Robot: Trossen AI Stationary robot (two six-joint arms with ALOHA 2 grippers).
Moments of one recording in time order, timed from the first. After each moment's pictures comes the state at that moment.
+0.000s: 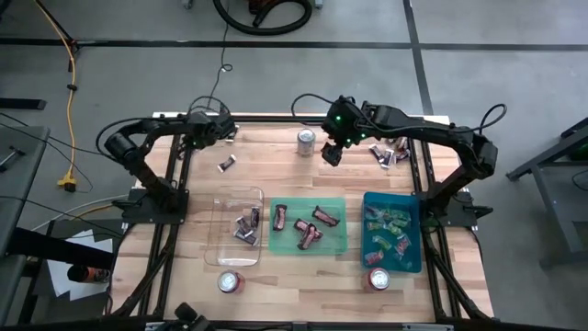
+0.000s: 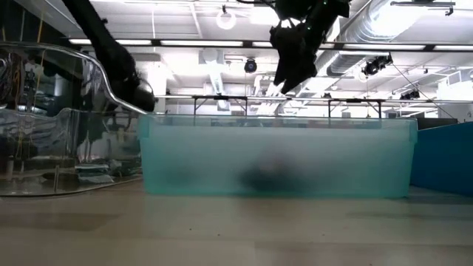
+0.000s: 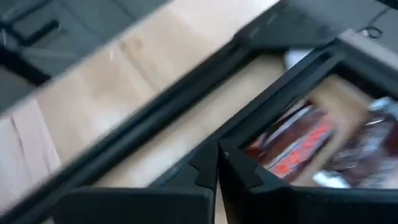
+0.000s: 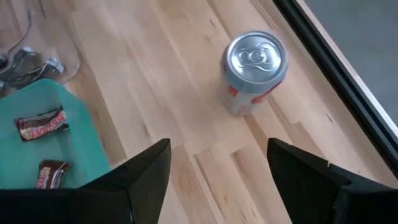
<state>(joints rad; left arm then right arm) 0.87 1.64 0.81 -0.91 -0.79 -1.60 -0.41 1.57 1.39 -0.79 -0.04 0.07</state>
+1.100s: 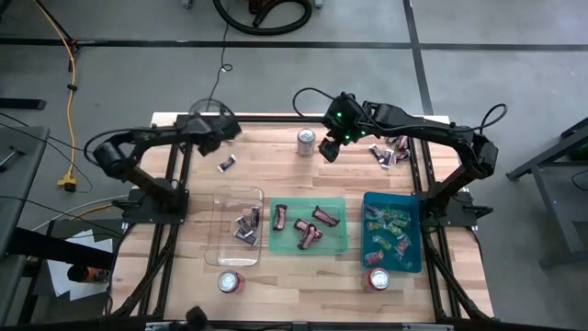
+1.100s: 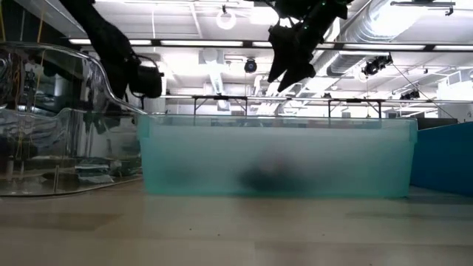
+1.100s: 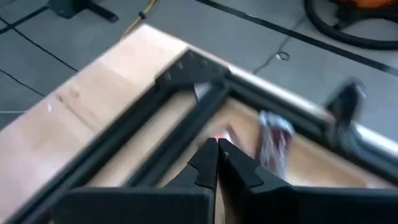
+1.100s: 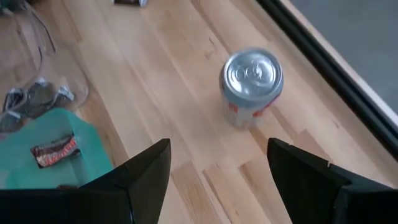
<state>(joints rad) 0.76 1.50 0.79 -0.73 -0.91 -1.37 -0.43 1.57 1.39 -0.73 -0.06 0.15</state>
